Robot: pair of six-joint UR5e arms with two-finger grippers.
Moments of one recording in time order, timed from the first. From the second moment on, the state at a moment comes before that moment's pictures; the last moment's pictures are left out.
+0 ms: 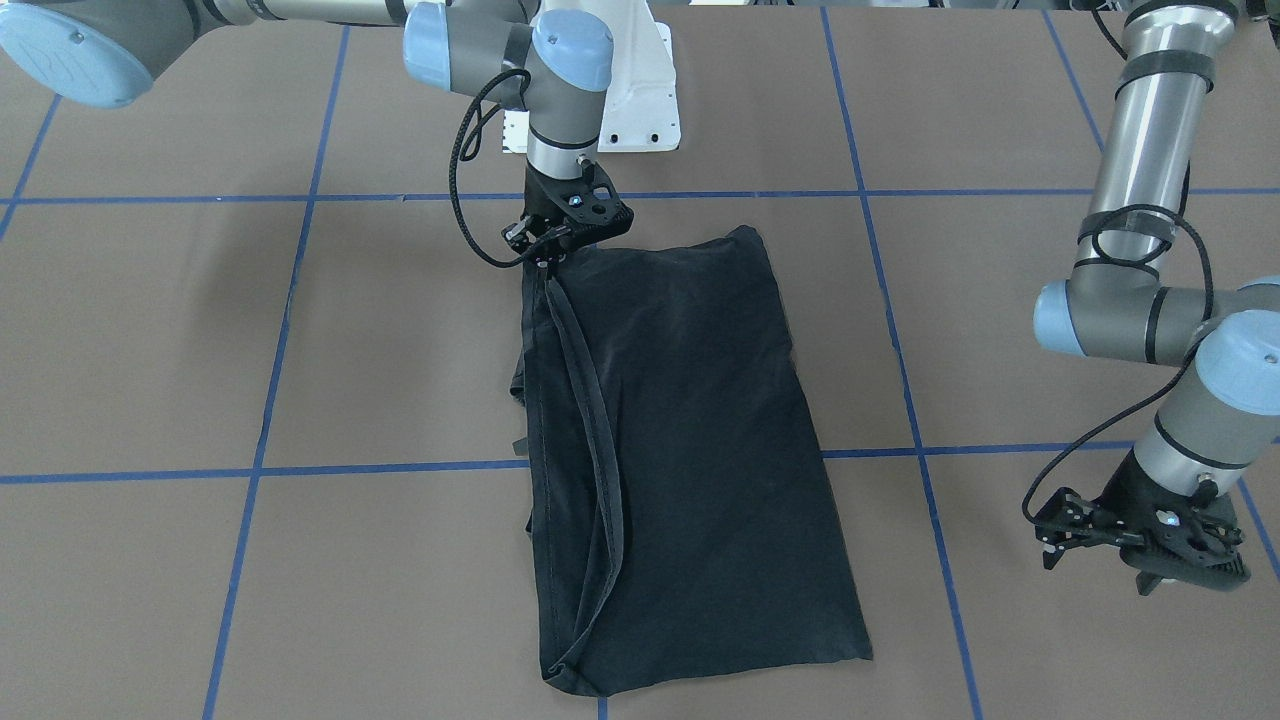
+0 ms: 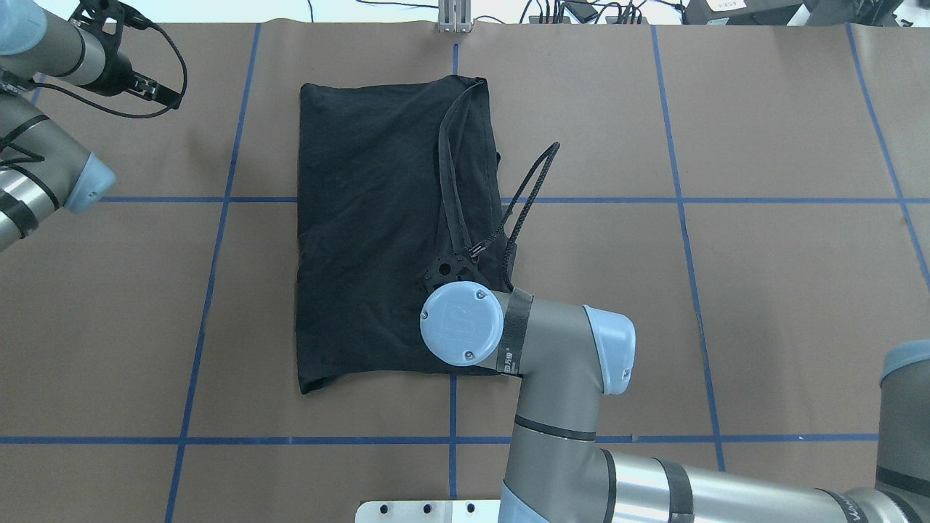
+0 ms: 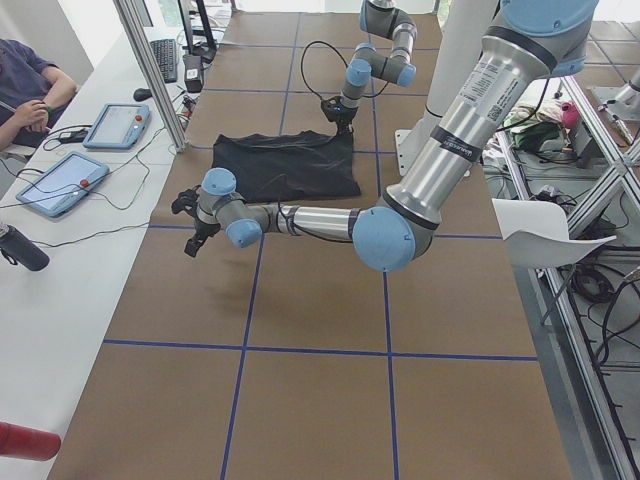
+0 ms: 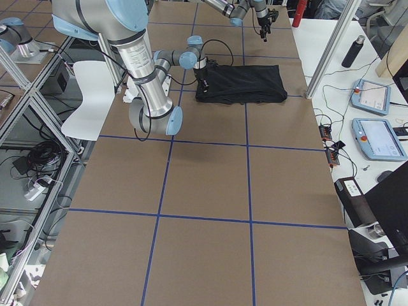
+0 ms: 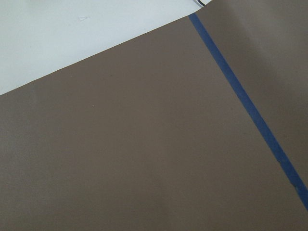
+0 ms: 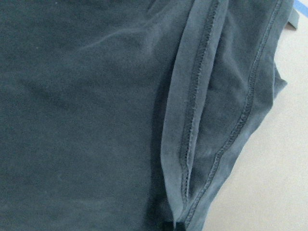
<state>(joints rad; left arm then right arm) -1.09 -2.12 -1.01 -2.39 -1.96 -0.43 0.30 -0.85 1.69 -1.77 1.56 0.84</state>
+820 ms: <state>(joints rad) -1.09 -2.13 -1.01 -2.39 -1.96 -0.43 0.26 -1.06 1.87 -1.76 1.57 0.98</state>
